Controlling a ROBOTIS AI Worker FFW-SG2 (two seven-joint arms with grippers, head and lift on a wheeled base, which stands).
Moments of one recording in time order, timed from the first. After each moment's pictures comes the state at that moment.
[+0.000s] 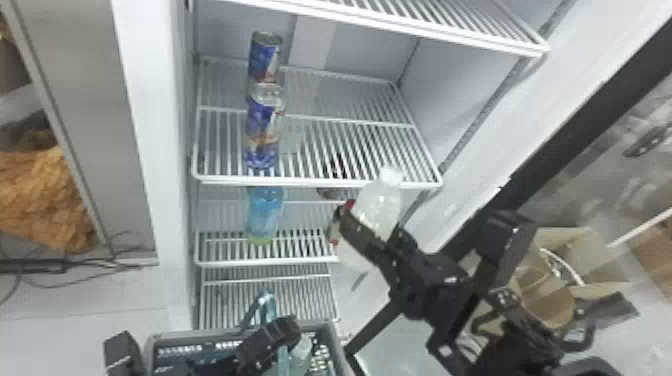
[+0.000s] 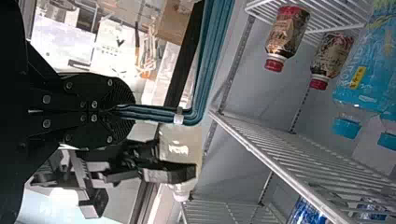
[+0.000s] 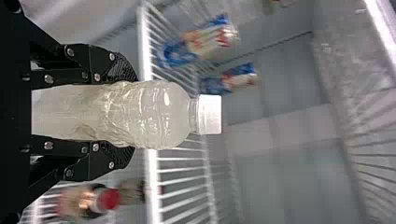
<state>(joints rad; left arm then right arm) 0.33 0.23 -0.34 -1.56 1.72 0.86 -0.40 0.70 -0.12 -0.20 -2.54 -0.42 0.67 0.19</state>
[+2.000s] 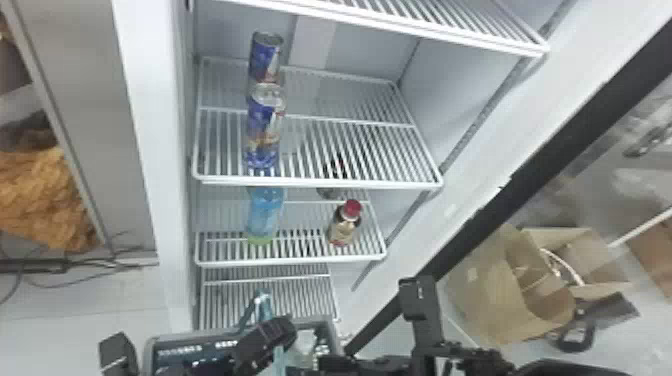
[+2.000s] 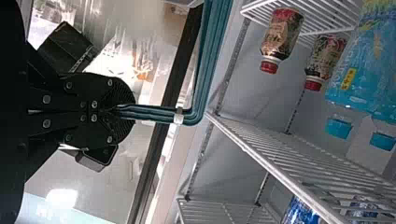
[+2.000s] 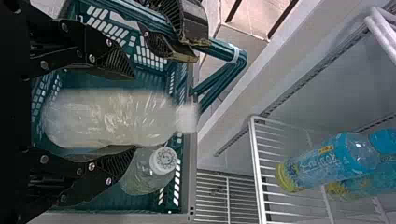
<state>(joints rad) 0.33 0.23 -0.32 -1.56 1.71 0.87 -0.40 0.62 -0.15 -0.20 -2.49 -0.54 1.43 0.31</state>
